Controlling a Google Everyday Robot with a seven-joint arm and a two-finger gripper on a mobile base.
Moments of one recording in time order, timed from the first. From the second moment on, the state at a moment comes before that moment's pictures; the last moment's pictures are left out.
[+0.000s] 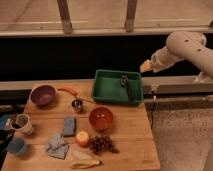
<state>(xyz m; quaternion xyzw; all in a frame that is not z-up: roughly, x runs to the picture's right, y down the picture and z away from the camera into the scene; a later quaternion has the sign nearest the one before) 0.233 -0.099 0.745 -0.15 -0.01 0.68 0.72</state>
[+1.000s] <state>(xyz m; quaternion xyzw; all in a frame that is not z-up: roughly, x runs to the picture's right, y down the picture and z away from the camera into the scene) 0.144 -0.100 0.765 -0.22 -0.06 0.59 0.78</state>
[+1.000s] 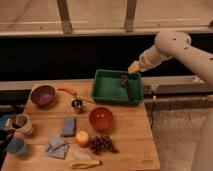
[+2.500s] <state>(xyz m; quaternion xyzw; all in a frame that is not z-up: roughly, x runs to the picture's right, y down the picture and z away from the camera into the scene) 0.020 -0.064 0.777 -0.29 -0.08 0.39 0.87</state>
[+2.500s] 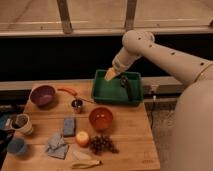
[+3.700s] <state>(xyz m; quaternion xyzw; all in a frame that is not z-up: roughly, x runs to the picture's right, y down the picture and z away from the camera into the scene) -0.151 -0.060 0.820 -0.30 -0.12 0.27 0.91</state>
